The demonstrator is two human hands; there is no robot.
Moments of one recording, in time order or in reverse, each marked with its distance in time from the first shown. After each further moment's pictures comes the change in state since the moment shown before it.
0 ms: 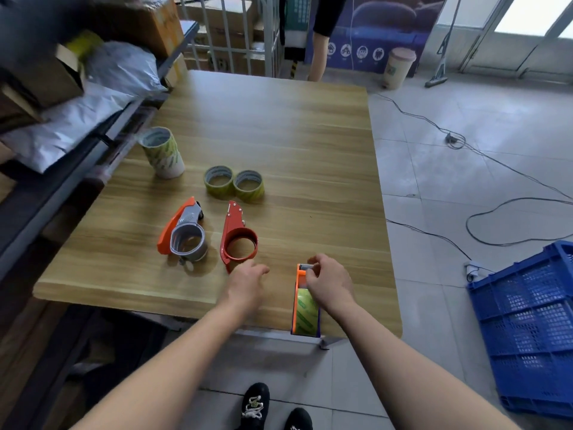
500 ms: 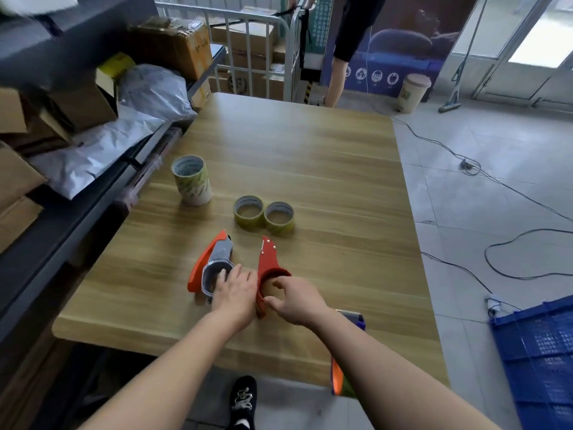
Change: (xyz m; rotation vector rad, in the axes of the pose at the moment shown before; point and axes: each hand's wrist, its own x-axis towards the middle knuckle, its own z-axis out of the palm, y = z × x) left_hand 0.061 -0.075 -0.059 0.421 -0.034 0.010; right_hand 0.054 -0.118 0.056 -0.237 -0.319 -0.265
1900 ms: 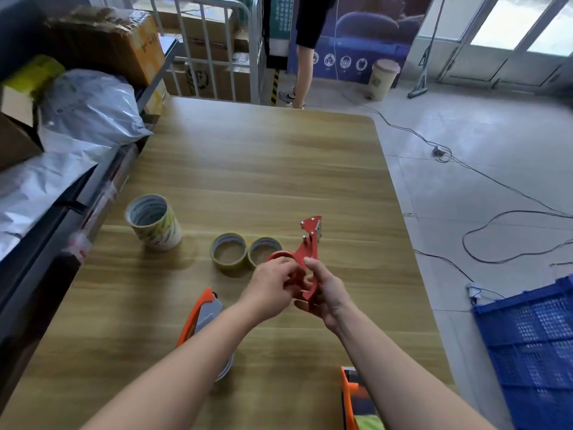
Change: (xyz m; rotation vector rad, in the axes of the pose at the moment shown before) left_hand 0.130 0.033 -0.069 -0.733 0.017 0.347; right_hand 0.093 0.046 -0.065 1.521 0.206 0.495
